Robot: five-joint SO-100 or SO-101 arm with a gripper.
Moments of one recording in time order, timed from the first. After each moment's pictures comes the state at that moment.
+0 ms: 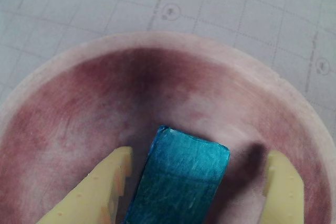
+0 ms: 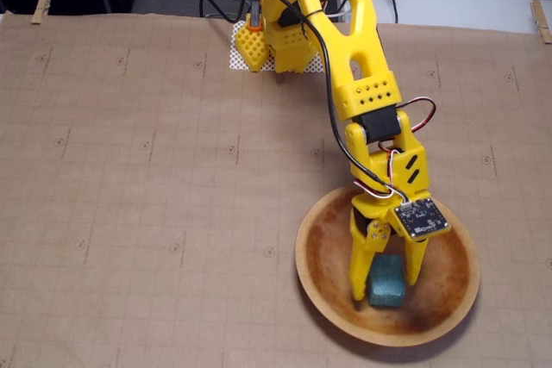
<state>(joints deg) -24.0 66.5 91.8 23.3 97.2</state>
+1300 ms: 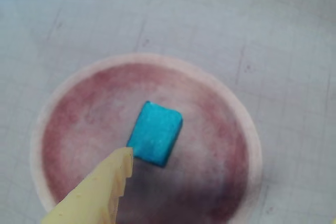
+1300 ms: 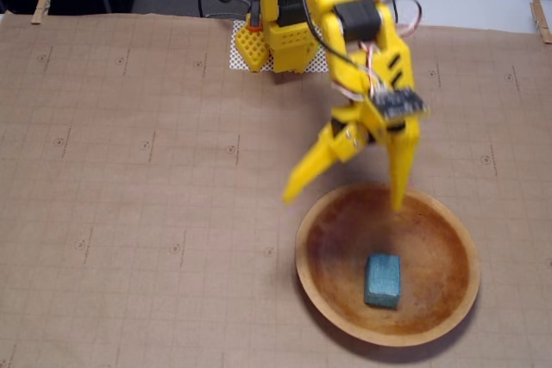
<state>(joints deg) -21.0 109.9 108.0 43.9 97.2</state>
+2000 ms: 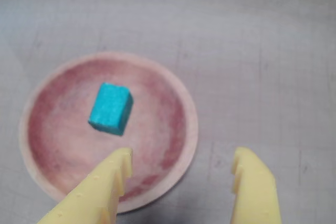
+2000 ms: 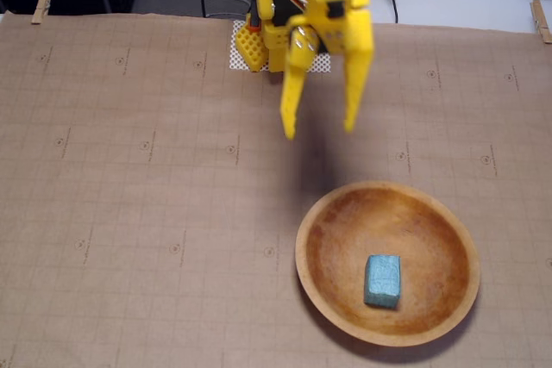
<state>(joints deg) -11.6 144.7 121.6 58.4 97.2</state>
